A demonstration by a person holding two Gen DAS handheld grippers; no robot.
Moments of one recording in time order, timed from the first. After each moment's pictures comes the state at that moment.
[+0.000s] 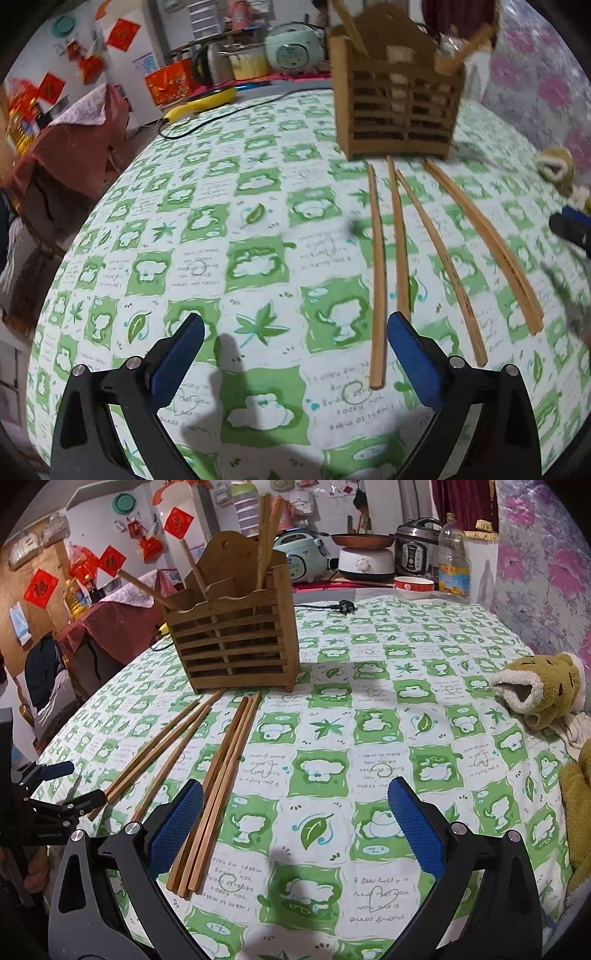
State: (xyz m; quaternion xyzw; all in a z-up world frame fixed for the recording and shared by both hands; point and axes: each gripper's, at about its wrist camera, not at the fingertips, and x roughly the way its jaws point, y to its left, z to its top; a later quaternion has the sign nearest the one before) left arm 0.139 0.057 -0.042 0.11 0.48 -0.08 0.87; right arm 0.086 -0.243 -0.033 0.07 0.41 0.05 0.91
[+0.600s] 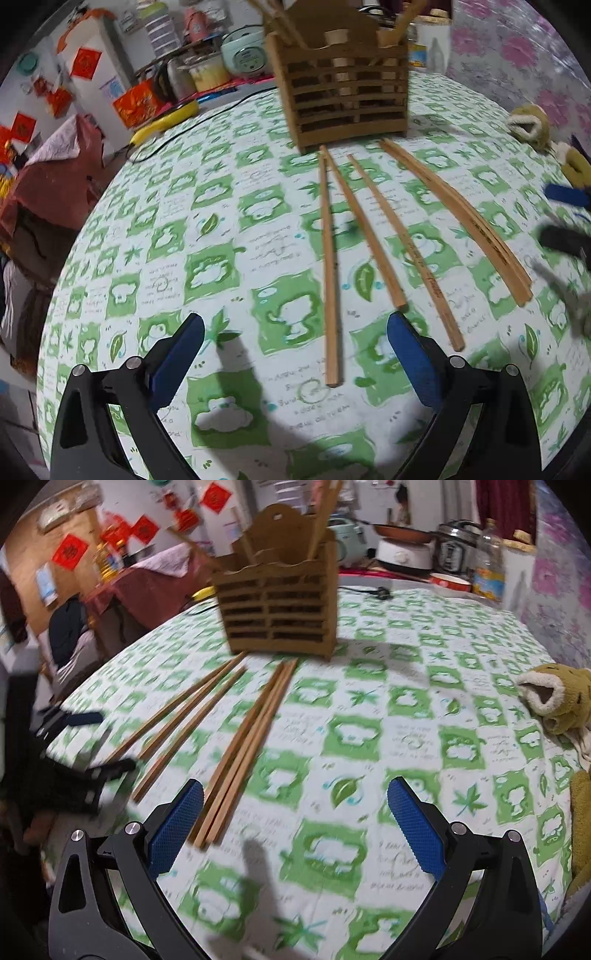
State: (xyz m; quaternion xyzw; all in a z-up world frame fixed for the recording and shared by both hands) left arm 0.133 0.034 -0.047 0.15 0.48 -0.12 0.86; right arm 0.063 -0.226 -0.038 0.02 0.43 0.12 0.89
